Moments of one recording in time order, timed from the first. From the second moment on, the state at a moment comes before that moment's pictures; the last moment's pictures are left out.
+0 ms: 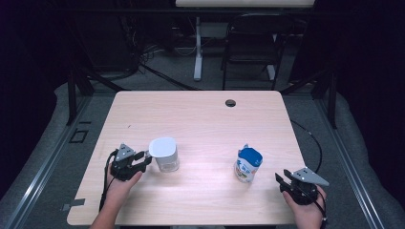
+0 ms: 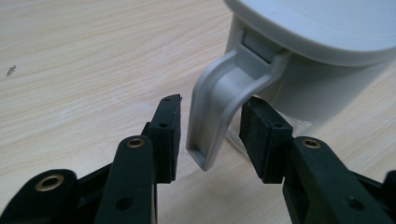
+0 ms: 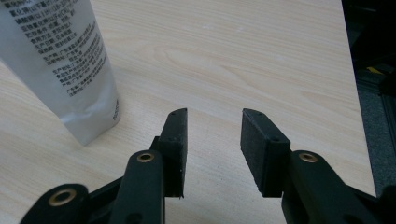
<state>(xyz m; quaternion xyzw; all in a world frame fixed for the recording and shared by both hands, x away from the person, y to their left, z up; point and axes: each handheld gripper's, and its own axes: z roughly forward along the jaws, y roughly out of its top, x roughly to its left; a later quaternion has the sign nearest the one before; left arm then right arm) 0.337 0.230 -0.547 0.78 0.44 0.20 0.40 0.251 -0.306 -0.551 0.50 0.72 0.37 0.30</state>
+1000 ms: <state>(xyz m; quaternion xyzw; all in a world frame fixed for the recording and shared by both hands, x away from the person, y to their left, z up) 0.337 0.220 -0.551 0.78 0.43 0.23 0.38 0.250 -0.306 -0.552 0.49 0.73 0.38 0.29</state>
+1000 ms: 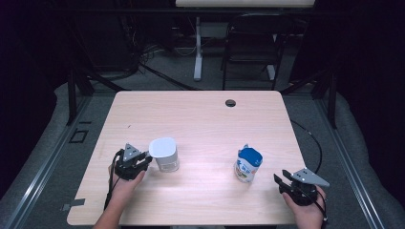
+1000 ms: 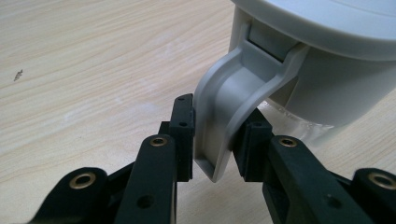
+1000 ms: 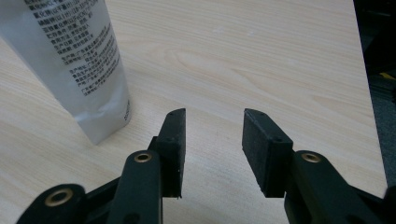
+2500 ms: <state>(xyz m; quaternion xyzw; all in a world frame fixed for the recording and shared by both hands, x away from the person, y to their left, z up) 0.268 0.154 -0.540 0.83 0.37 0.22 0.36 0.248 -0.304 -0.553 0.49 0.73 0.39 0.28</state>
